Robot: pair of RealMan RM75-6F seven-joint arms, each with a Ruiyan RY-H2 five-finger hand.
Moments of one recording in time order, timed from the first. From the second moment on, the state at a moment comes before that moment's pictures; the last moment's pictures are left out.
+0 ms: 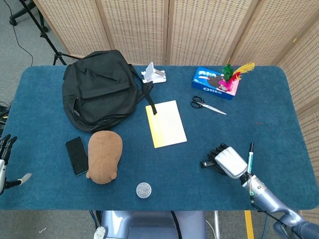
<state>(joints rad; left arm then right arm) -0.05 -1.05 -0.06 -1.77 1.41 1.49 0.04 0.48 -1.46 -0.03 -1.11 -1.81 1.27 0.08</state>
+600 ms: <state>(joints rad) -0.09 -1.08 -0.08 -1.70 1.44 1.46 -0.01 0.77 -1.43 0.16 -1.23 -1.74 1.10 0.03</state>
